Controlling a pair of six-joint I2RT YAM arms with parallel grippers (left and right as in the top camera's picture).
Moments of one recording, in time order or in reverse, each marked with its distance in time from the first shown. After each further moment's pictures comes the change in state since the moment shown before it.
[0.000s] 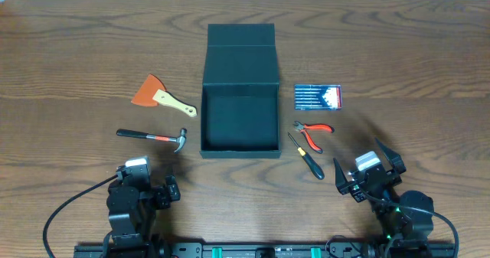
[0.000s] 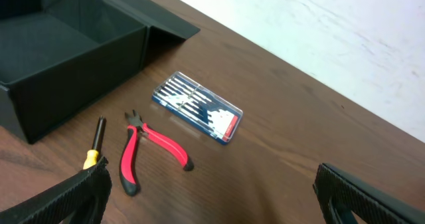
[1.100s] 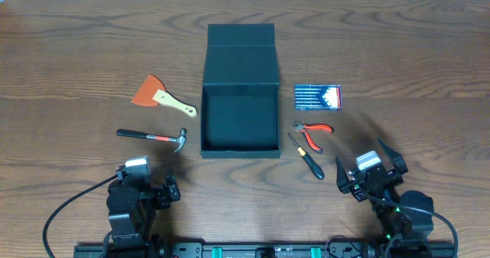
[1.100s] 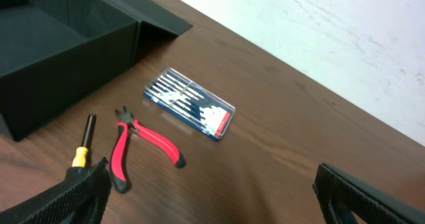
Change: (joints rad) left arm 0.000 0.000 0.000 0.000 0.000 0.000; right arm 0.000 0.000 0.000 0.002 0.031 -0.017
